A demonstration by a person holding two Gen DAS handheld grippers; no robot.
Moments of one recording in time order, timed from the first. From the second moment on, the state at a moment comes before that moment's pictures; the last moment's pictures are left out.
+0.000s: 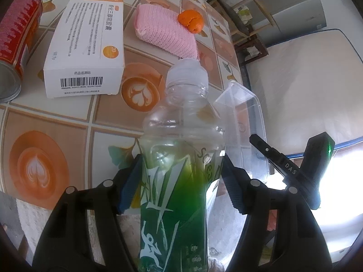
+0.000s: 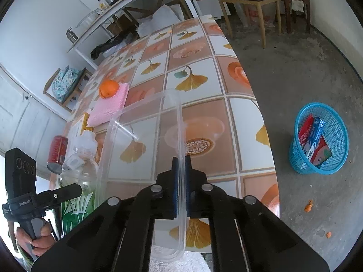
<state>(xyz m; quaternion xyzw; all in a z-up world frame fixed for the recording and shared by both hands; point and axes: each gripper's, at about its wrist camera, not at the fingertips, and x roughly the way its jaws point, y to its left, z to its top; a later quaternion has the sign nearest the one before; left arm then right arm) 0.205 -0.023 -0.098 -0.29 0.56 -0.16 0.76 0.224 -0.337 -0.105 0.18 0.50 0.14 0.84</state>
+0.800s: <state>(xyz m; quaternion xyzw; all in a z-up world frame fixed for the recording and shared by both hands) 0.158 -0.008 -0.065 -0.28 0.46 -0.19 0.82 0.211 -0.349 -0.072 0.20 0.45 0.13 0.86</state>
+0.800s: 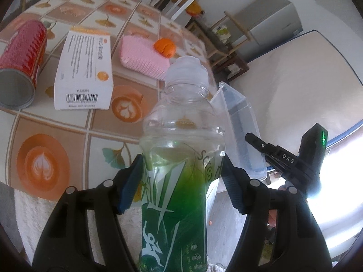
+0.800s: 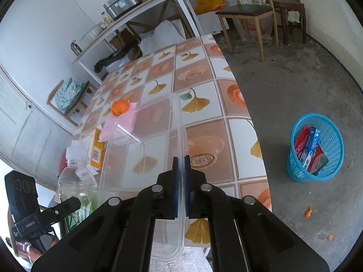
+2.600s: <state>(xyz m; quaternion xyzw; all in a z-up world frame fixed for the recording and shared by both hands) 0.361 -0.506 -0.144 -0.04 0.57 -0.31 0.76 0.177 -0.719 -0.246 0.39 0.42 -0.23 0.79</state>
